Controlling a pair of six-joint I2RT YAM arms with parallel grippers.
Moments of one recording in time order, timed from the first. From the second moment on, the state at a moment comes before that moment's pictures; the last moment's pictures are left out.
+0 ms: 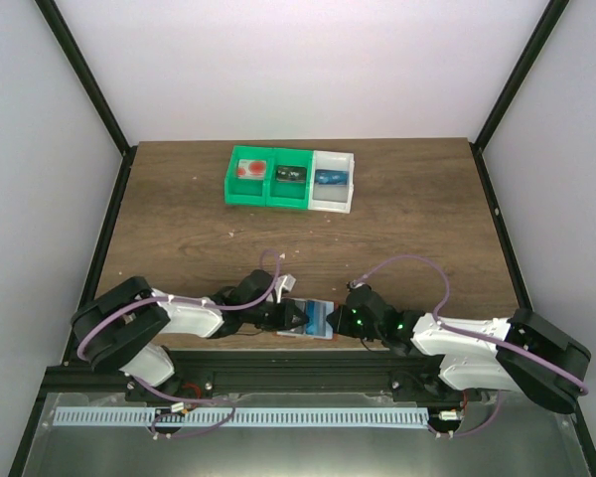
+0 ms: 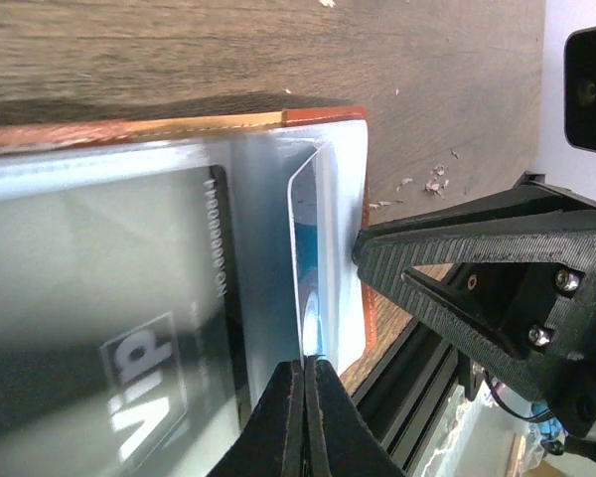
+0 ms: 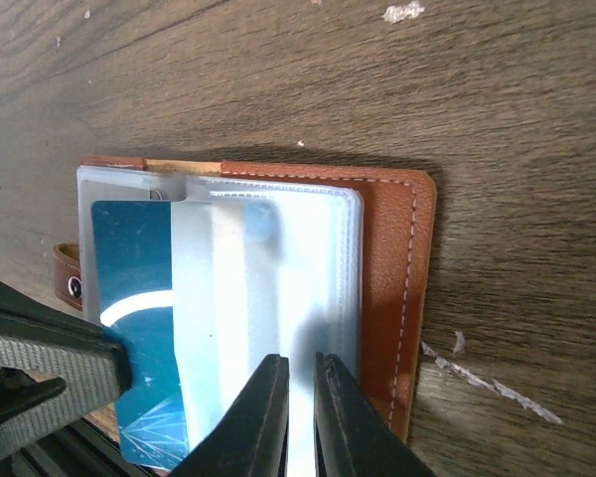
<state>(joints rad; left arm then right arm) -0.91 1.52 0.41 0.41 0.45 -1.00 0.96 1.15 0.26 0.09 -0.03 1.07</state>
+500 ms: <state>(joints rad) -0.81 1.27 0.35 0.32 0.45 -0.95 0.96 1.09 0.31 -0.04 -0.01 1.00</state>
